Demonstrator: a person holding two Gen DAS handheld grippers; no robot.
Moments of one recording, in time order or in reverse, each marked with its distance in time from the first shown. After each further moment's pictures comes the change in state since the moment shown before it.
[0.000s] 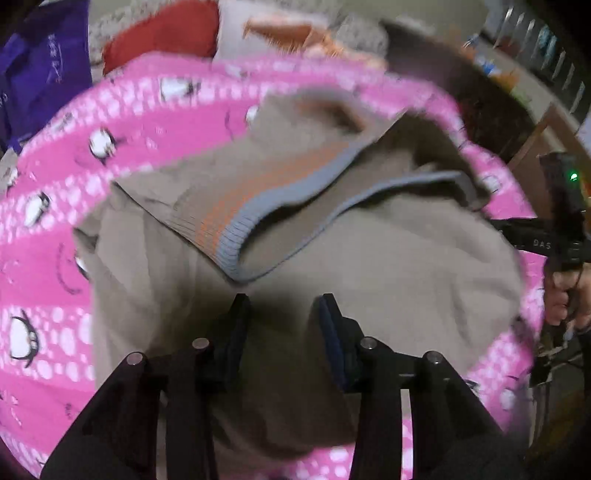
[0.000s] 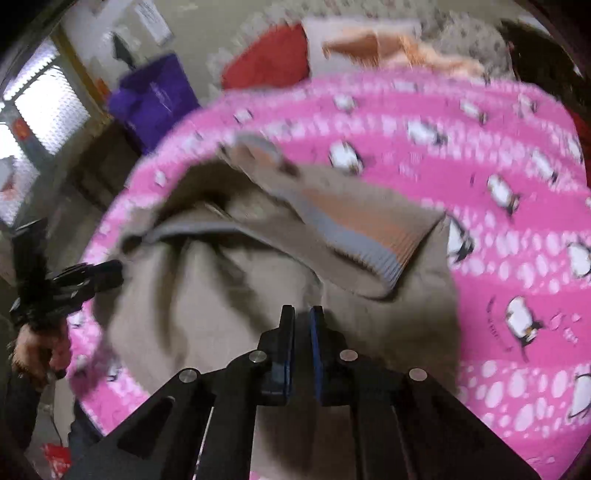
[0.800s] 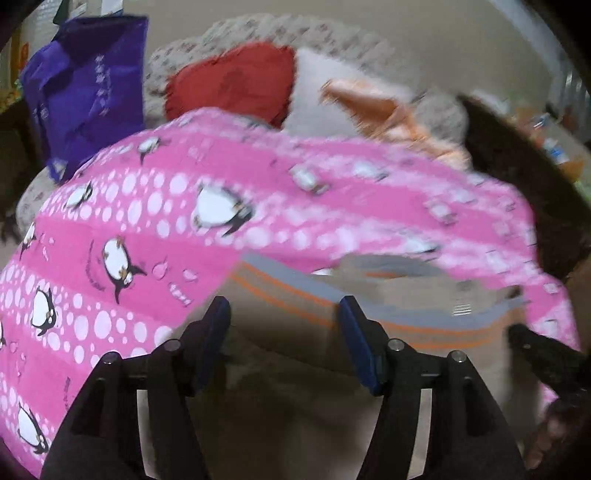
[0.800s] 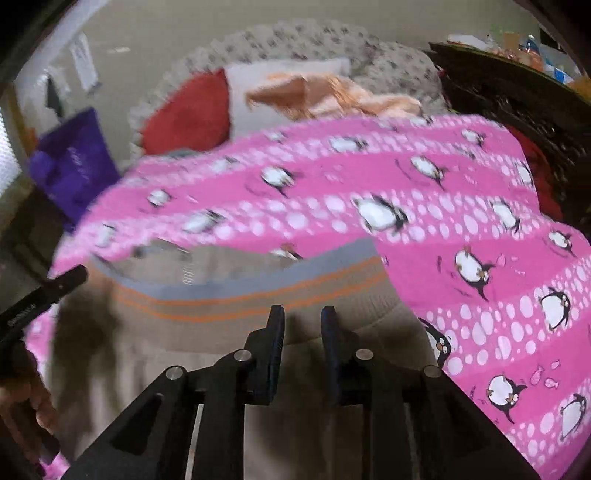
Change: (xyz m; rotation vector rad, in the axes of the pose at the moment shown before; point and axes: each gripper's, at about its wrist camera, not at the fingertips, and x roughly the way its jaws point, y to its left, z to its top) left arm 0.046 0.029 0.127 -0.214 -0.236 0.212; right arm 0.031 -0.013 0.081 0.174 -0.216 -0.268
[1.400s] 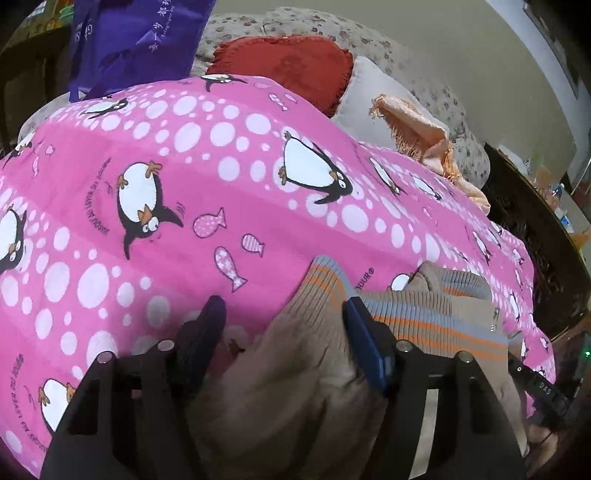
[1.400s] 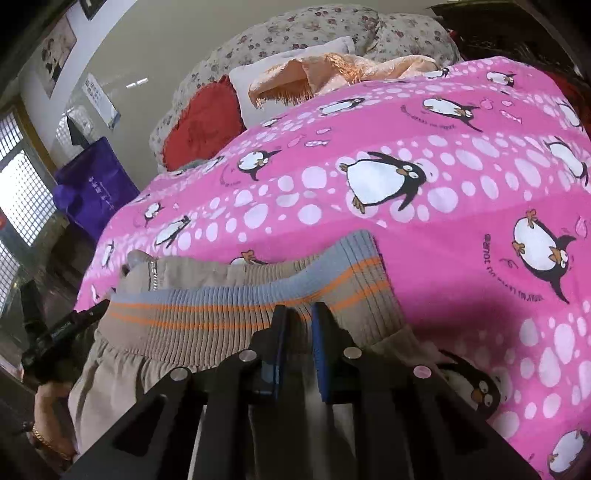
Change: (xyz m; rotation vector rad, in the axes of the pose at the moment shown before) left arm 0.031 0.066 -0.029 -0.240 -0.041 -0.110; right arm 0.048 -0.053 -0.009 0.096 -0.062 0.306
